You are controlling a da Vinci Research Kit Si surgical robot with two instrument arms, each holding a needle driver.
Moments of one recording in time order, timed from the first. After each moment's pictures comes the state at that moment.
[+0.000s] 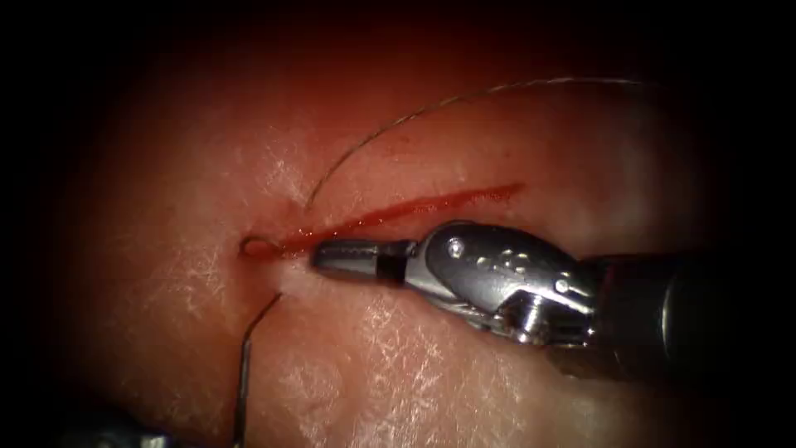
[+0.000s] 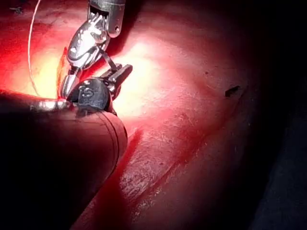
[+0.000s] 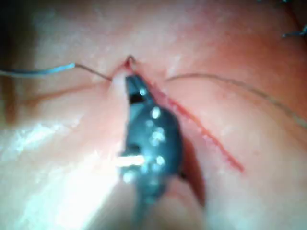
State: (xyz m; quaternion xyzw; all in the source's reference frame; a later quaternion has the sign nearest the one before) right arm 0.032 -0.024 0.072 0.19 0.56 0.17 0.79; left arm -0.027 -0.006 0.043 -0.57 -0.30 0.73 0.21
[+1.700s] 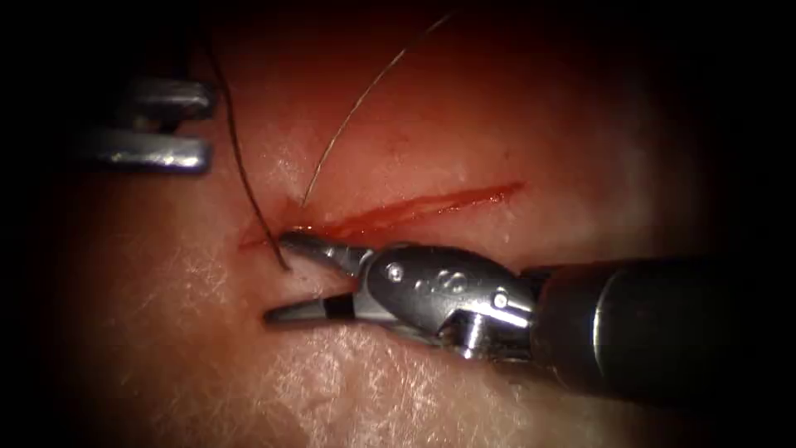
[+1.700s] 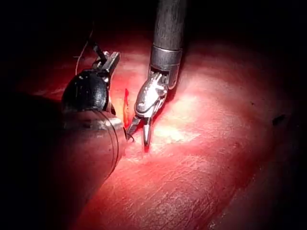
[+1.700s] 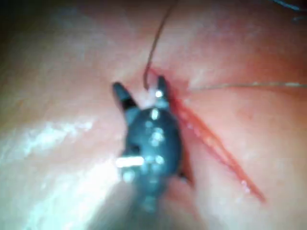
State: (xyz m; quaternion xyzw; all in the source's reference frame) right arm 0.034 -0.025 0.073 0.17 0.54 0.21 0.80; left arm -0.024 0.009 0.033 -0.61 -0.15 0.75 0.19
